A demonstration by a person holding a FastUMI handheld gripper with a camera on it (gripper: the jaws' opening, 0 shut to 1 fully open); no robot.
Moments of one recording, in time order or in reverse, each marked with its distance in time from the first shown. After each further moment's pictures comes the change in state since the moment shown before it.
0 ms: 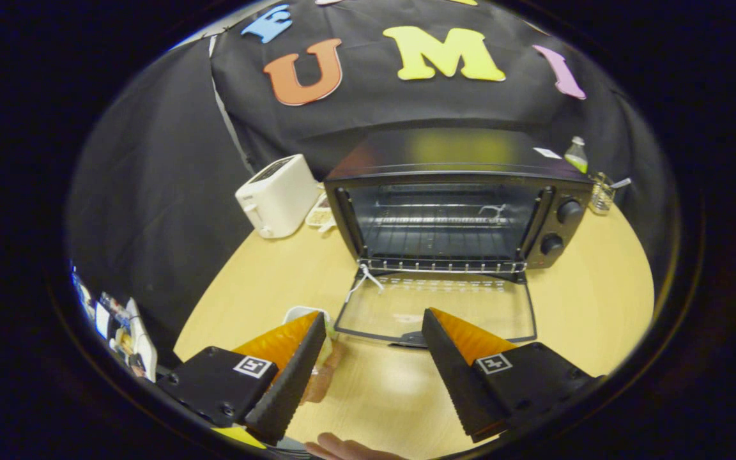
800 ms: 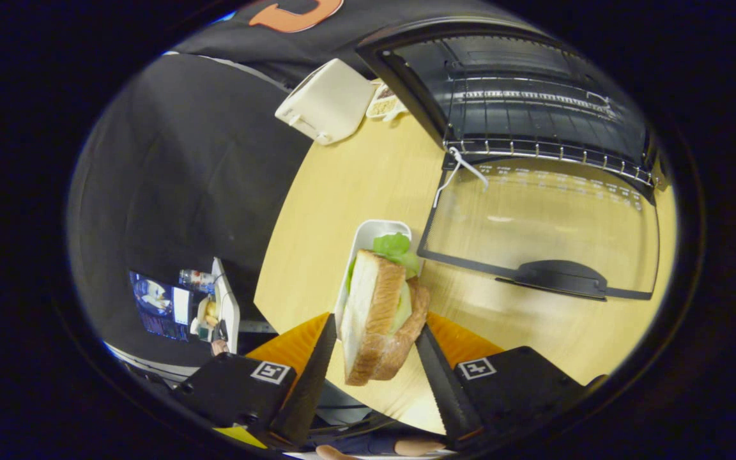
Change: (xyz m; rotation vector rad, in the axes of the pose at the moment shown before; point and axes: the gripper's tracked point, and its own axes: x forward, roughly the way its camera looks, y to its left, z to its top) arm 0.033 0.056 -0.077 0.099 0.485 0.348
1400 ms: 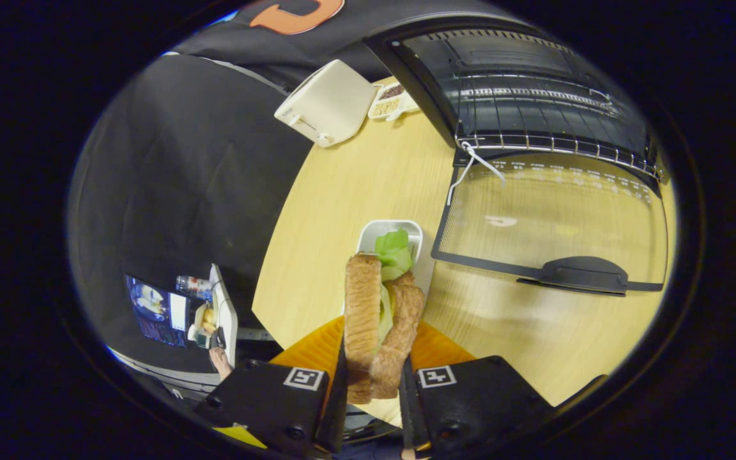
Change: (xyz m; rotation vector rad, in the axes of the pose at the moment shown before) arm 0.007 0.006 0.004 0.023 -0.048 0.006
